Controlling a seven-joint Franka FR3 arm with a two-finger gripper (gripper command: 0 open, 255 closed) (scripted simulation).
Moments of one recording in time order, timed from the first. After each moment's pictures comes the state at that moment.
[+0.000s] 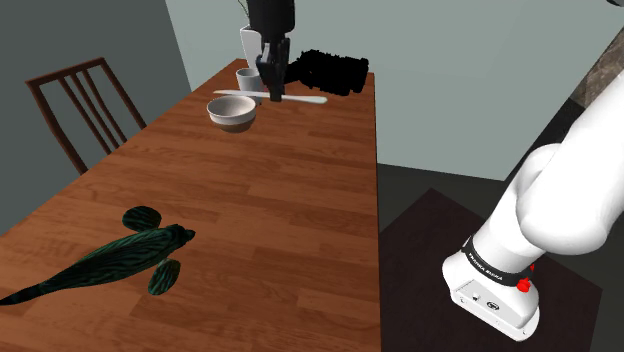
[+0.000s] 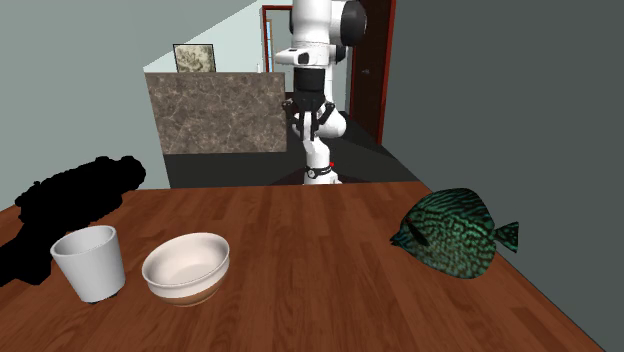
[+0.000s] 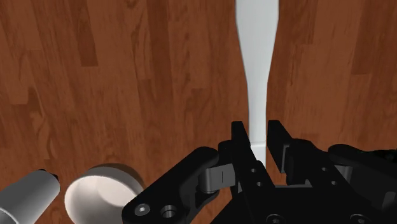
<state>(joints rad) 0.22 -0.05 0.31 -1.74 -0.03 1.69 -0.15</state>
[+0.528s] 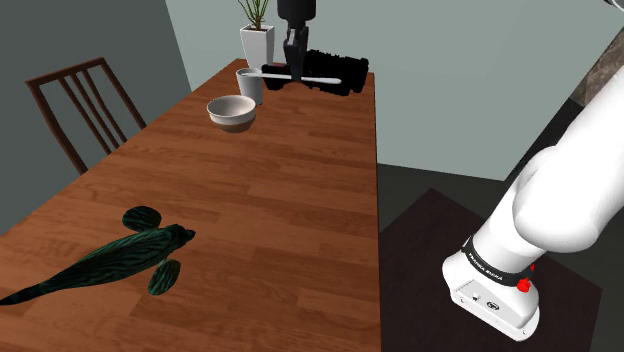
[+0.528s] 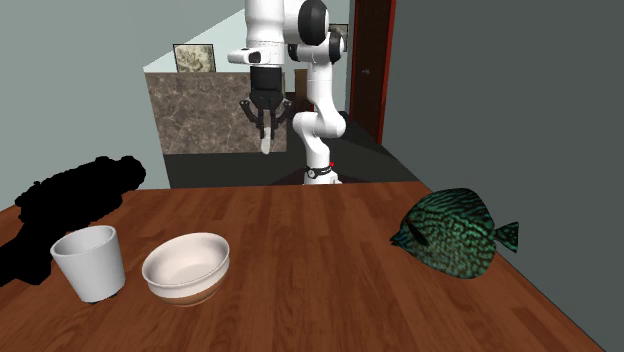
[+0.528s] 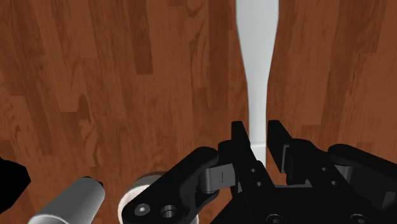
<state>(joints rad) 0.14 -0.03 0.21 -1.71 -0.04 1.69 -0.33</state>
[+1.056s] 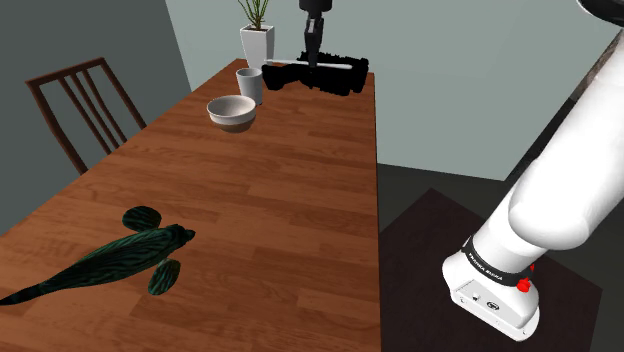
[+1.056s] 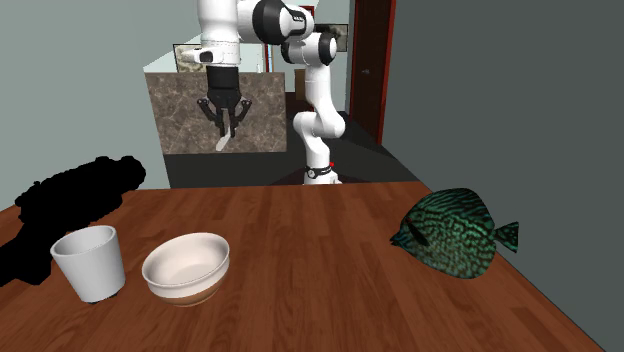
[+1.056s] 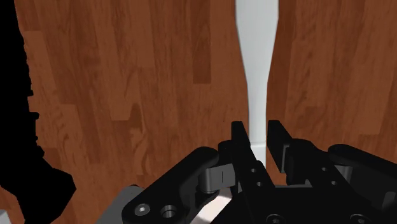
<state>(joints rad) 0.05 0.05 0.12 -1.61 -0.05 1.68 -0.51</state>
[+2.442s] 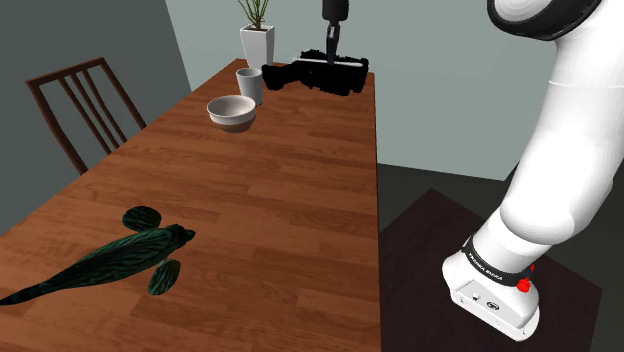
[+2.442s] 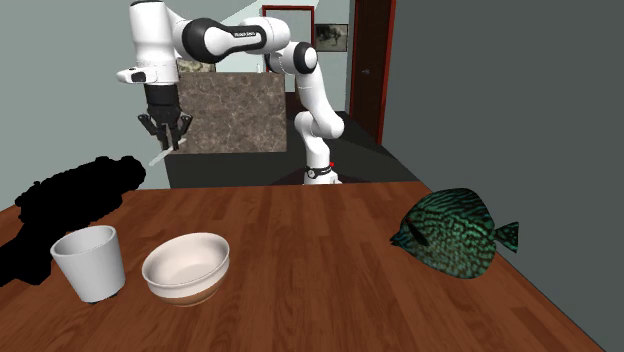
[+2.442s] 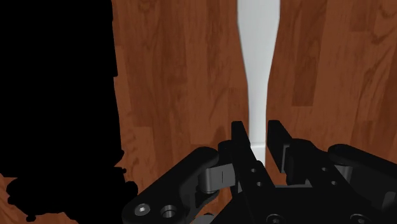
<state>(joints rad) -0.10 0.30 0.01 -1.38 -0.04 1.71 -0.77</state>
